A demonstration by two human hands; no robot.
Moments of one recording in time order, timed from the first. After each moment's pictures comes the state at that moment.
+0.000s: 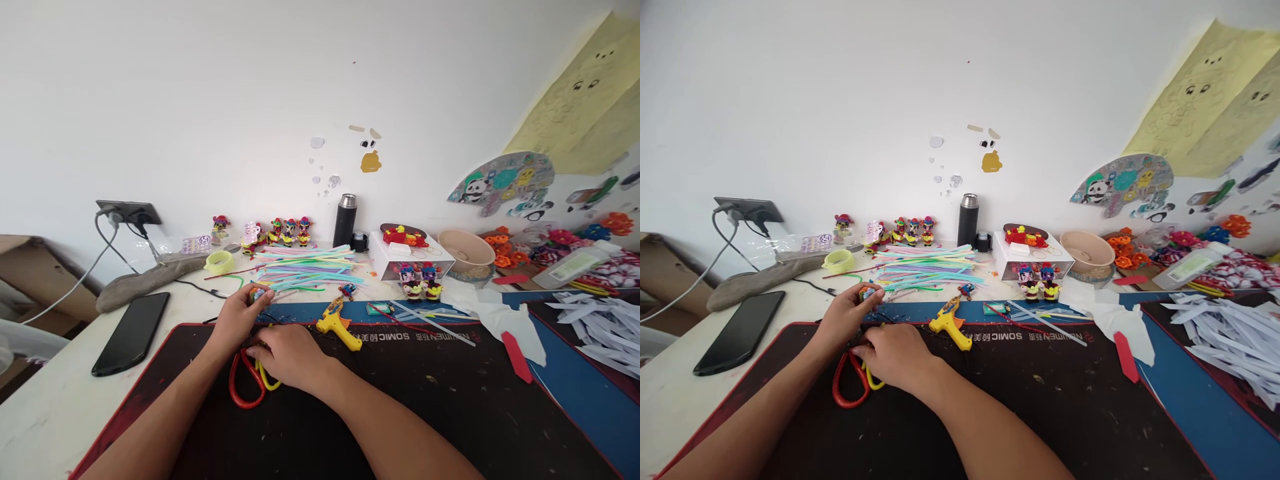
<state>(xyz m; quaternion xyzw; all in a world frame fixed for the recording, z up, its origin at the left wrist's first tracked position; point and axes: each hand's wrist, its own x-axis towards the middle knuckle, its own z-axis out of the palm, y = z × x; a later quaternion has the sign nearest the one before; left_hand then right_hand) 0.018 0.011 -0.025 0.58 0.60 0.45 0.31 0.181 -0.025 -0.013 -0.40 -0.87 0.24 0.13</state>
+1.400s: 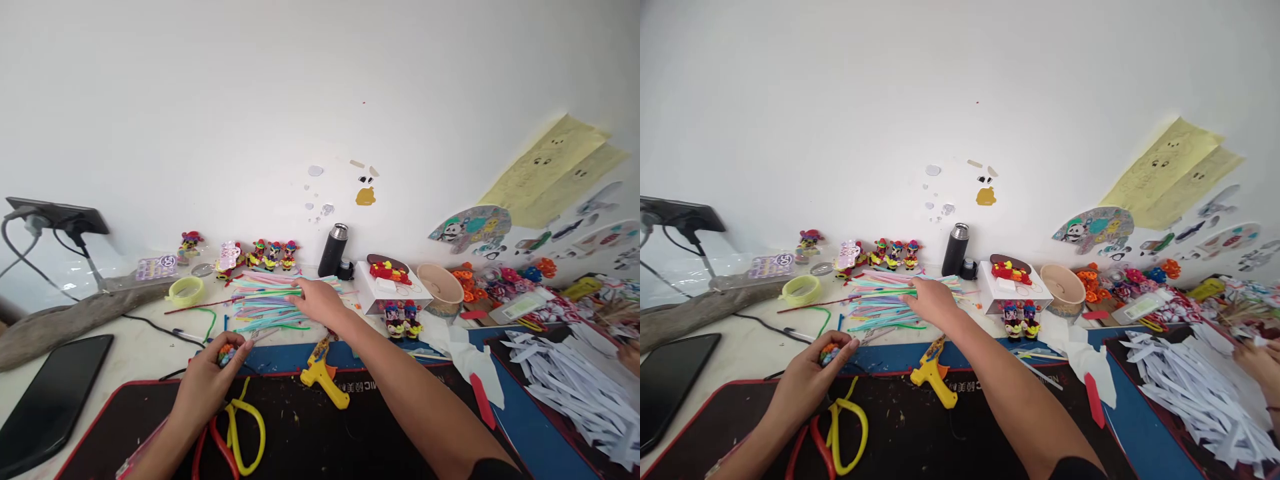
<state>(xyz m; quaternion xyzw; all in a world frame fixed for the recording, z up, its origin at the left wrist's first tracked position) 0.013 0.006 -0.026 0.58 0.64 0.43 0.27 0.240 0.130 0.046 -0.54 -0.83 0.13 0.07</state>
